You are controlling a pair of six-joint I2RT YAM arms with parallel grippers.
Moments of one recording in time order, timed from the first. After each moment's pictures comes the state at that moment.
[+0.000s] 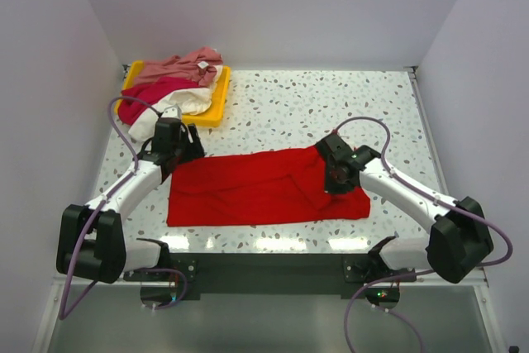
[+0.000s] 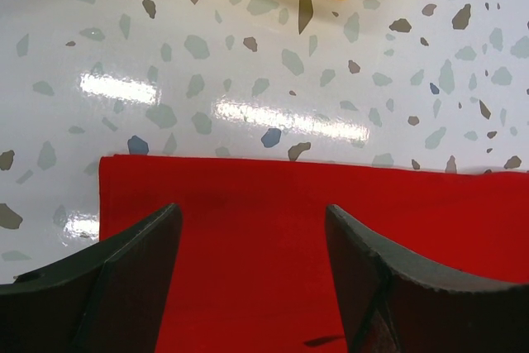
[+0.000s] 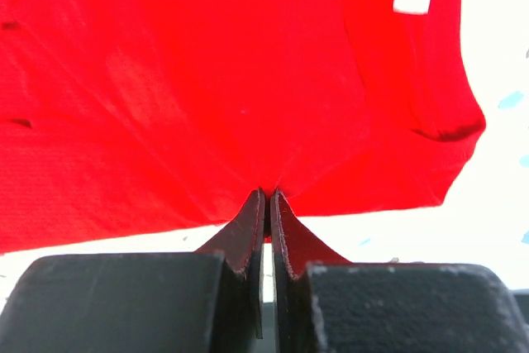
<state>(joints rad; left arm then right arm) -0.18 1.28 0.73 -0.20 -0.10 -0.43 0.60 1.31 0.91 -0.85 0.26 0.67</state>
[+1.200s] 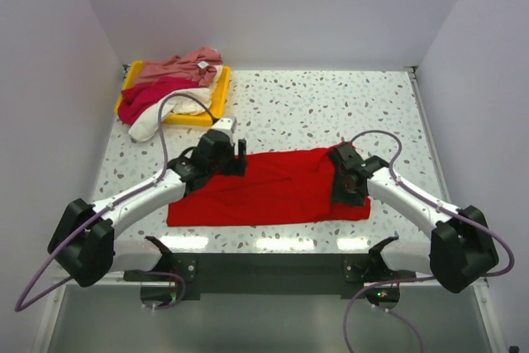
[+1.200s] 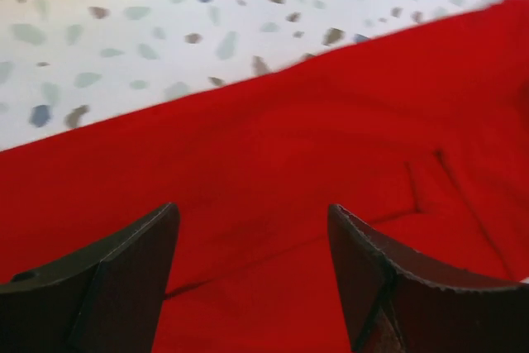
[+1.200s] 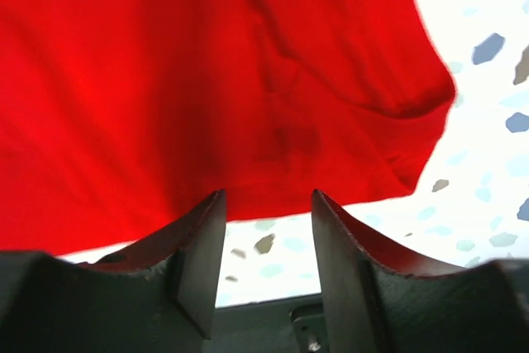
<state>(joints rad) -0.59 1.27 0.76 -0.20 -0.17 -0.41 0.53 1.24 0.77 -0.86 0.24 0.69</state>
